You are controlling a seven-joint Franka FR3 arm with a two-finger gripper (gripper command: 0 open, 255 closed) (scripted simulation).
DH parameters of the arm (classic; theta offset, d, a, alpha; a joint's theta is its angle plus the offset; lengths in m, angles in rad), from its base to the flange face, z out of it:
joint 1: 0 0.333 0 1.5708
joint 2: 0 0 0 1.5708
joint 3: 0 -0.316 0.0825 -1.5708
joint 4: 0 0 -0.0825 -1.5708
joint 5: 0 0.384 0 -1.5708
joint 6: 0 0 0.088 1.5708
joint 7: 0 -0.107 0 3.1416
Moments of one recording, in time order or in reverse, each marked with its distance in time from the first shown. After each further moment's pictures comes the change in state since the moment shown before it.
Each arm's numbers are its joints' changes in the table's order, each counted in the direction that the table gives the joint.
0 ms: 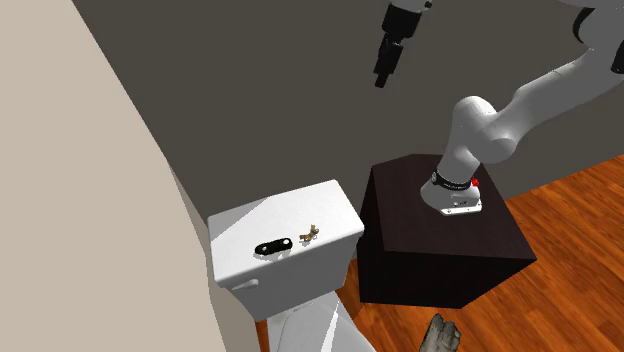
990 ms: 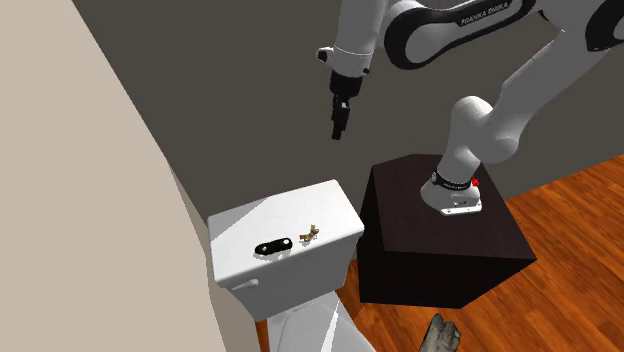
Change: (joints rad) arm 0.062 -0.370 -0.100 -0.015 0.024 -0.321 -0.007
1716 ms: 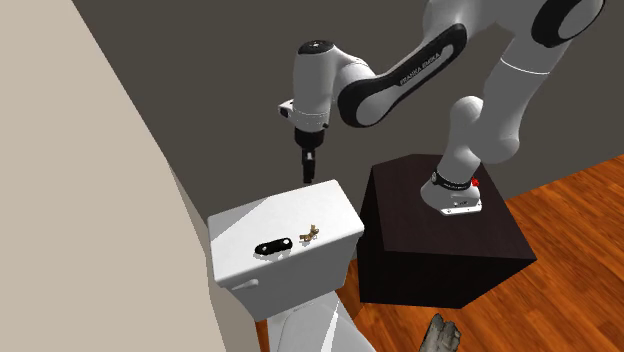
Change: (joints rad) arm 0.041 -0.390 -0.085 0.133 -0.043 -0.200 -0.042
